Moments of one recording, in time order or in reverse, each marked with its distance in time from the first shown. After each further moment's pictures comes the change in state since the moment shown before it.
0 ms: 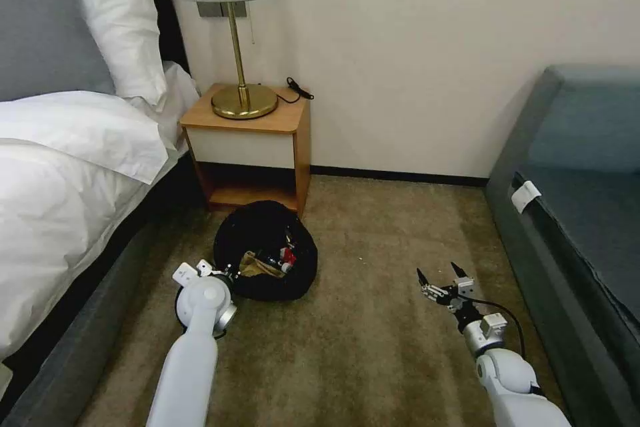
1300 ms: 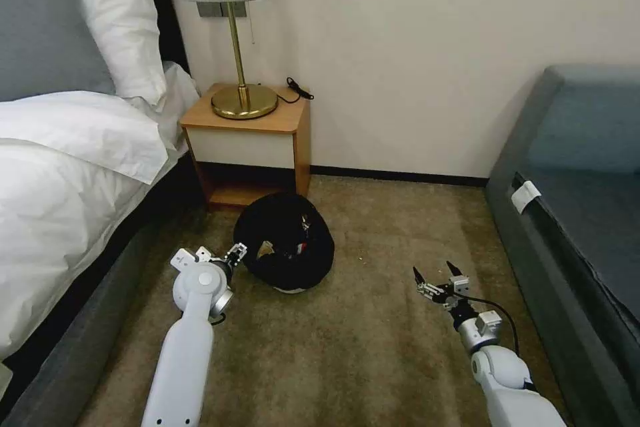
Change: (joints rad) left arm 0.004 0.028 -0.010 -0.089 -0.038 0.038 -0.020; right arm 0.007 0.015 -0.001 -0.005 0.002 0.008 -0.016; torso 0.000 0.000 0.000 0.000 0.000
